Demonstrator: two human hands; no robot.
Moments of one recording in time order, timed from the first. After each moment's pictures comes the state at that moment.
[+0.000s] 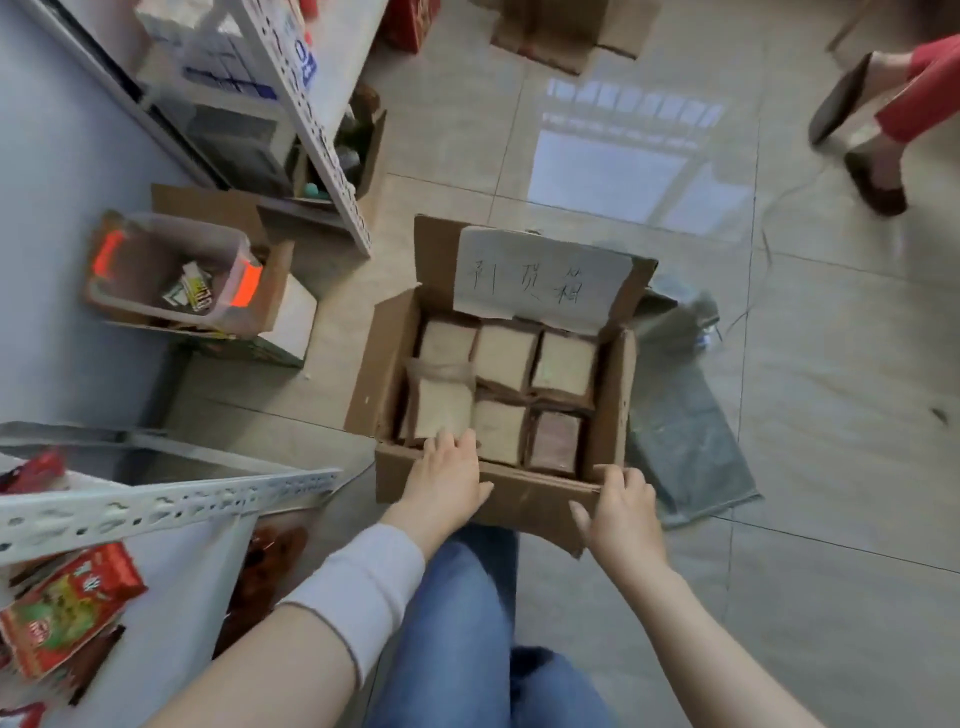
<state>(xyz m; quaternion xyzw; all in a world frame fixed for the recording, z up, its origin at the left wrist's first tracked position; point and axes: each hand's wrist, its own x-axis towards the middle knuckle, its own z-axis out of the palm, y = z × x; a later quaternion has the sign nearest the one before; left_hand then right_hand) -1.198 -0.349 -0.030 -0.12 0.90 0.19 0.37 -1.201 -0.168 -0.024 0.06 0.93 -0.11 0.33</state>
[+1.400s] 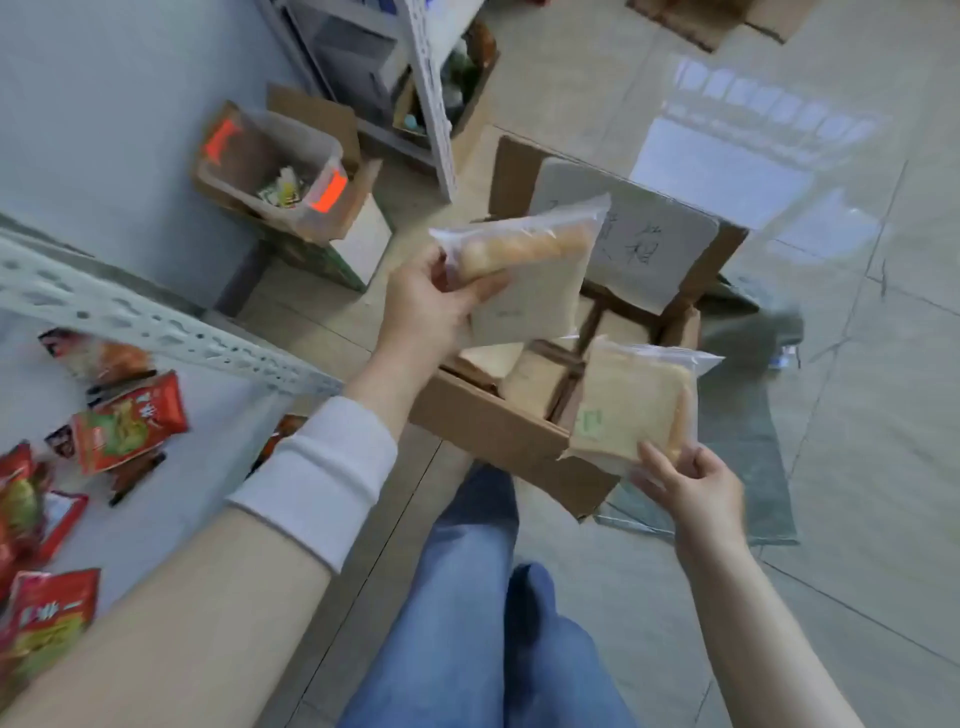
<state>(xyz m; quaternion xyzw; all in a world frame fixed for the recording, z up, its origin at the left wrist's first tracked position) -1.194 -0.367 0.047 -0.32 0.72 0.60 -0.11 -1.193 -0.100 -0.047 0.25 0.75 -0.57 0.24</state>
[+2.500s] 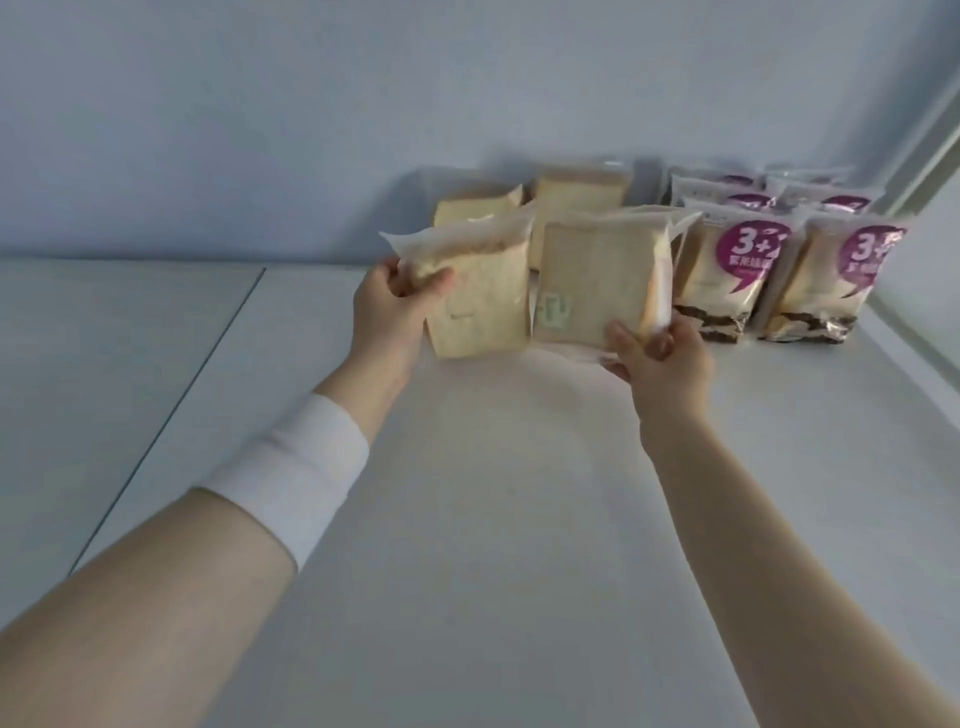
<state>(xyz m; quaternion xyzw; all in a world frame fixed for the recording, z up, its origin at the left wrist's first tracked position) -0.549 -0.892 0.293 -0.51 0.44 0.38 -0.64 -0.764 -0.859 0.282 -0.40 0.59 -0.60 0.36</state>
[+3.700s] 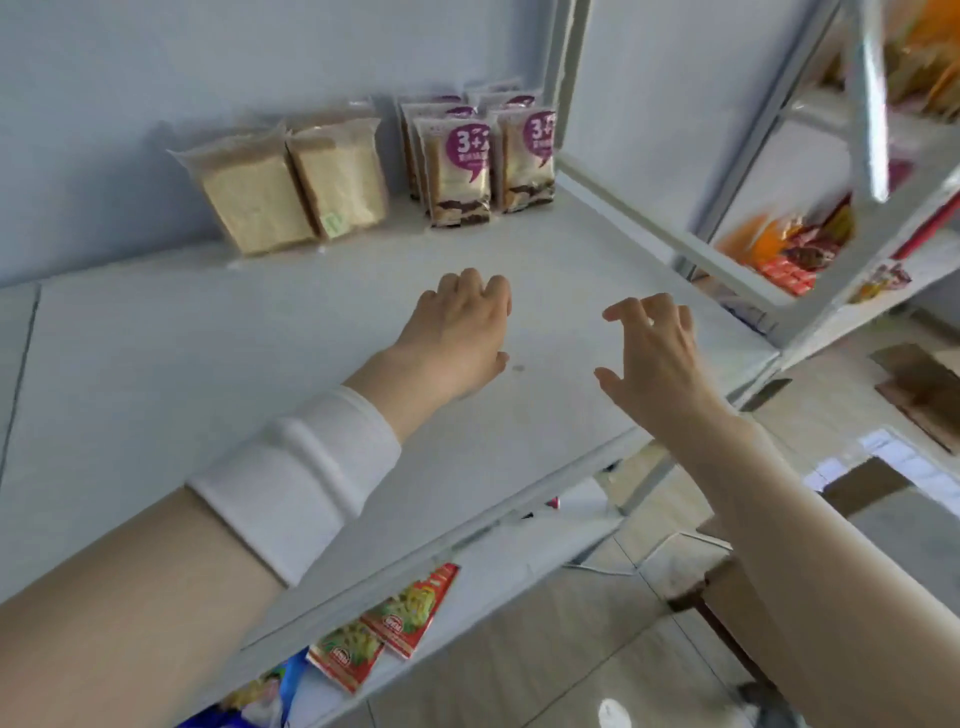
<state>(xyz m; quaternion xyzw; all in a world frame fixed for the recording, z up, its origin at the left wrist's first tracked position) -0.683 -0.694 0.351 -0.36 0.93 0.01 -0.03 -0.832 -0.592 0.328 -0.52 0.84 -0.16 0.02</state>
